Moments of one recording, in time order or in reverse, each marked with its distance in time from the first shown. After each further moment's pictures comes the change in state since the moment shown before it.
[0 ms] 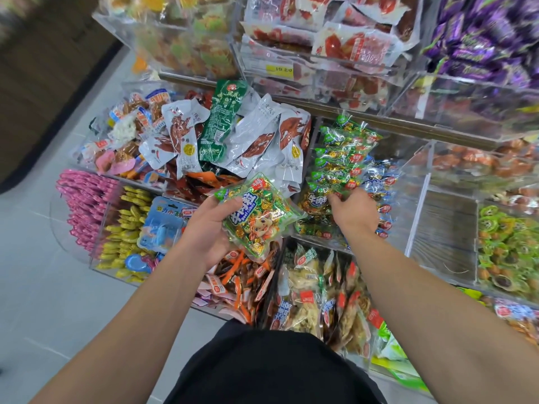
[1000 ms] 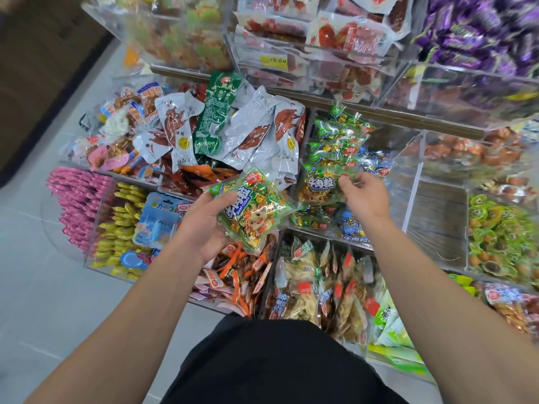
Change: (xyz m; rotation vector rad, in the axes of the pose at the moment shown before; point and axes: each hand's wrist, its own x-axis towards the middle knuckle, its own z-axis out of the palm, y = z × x) left_hand -0.001 -0.003 -0.006 -0.024 0.013 -0.011; right_hand -0.002 0.016 -0.024 0.430 -0.040 -0.122
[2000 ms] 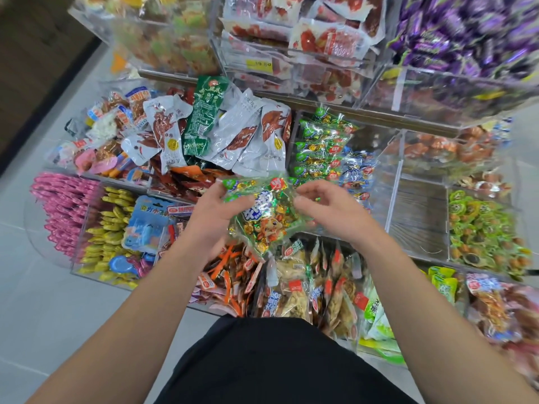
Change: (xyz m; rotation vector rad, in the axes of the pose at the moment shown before) left_hand -0.020 -0.001 0.043 0.266 -0.048 0.147; right_hand -0.076 -0.049 -0.026 0.040 -0.530 -0.168
